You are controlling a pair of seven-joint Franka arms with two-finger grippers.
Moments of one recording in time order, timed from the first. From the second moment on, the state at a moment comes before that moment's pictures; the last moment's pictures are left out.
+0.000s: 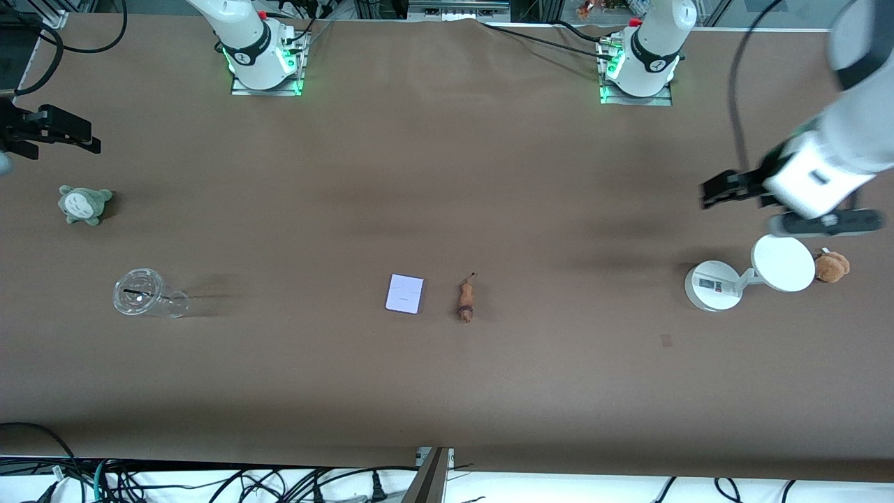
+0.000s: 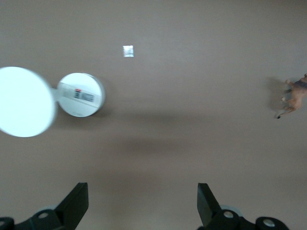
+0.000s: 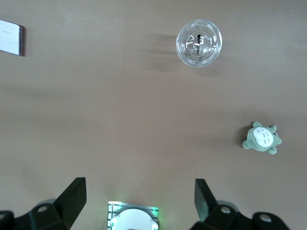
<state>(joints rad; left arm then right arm) 0.01 0.18 -0.19 -1.53 -0.01 1.60 -0.28 -0.01 0.08 -0.06 -1.45 0.01 1.37 -0.17</state>
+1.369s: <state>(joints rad) -0.51 0.83 -0.10 -1.26 0.02 2.20 -0.88 0.00 0.08 -0.06 -1.45 0.01 1.37 -0.17</state>
